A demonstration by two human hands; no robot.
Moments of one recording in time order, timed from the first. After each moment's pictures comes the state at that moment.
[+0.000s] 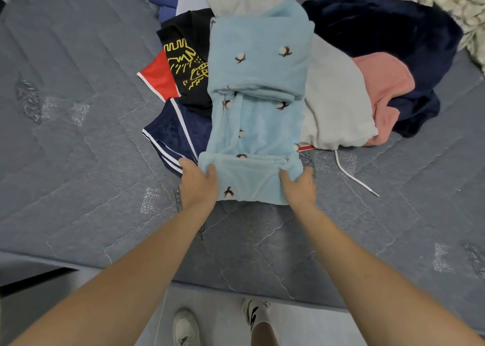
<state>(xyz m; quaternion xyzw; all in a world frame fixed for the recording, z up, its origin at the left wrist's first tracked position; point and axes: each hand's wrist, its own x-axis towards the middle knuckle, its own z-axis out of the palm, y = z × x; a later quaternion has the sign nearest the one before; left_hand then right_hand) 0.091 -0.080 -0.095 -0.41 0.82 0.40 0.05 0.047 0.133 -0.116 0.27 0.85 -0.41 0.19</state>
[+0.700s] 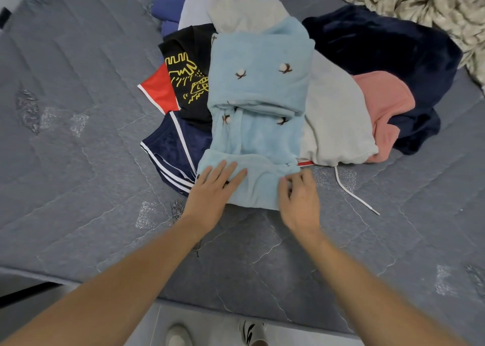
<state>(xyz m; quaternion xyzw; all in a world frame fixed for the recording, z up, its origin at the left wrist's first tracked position) 0.086 -0.093 -0.120 0.13 0.99 0.03 0.08 0.046 0.138 -0.110 0.01 0.96 -0.28 0.01</state>
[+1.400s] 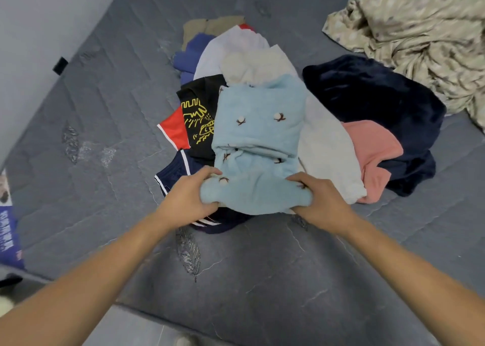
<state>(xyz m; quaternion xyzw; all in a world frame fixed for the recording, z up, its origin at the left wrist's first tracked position) 0.028 -0.123 0.018 -0.05 0.92 0.37 0.10 -0.059 0.203 0.010 -0.22 0.87 -0.39 0.20</state>
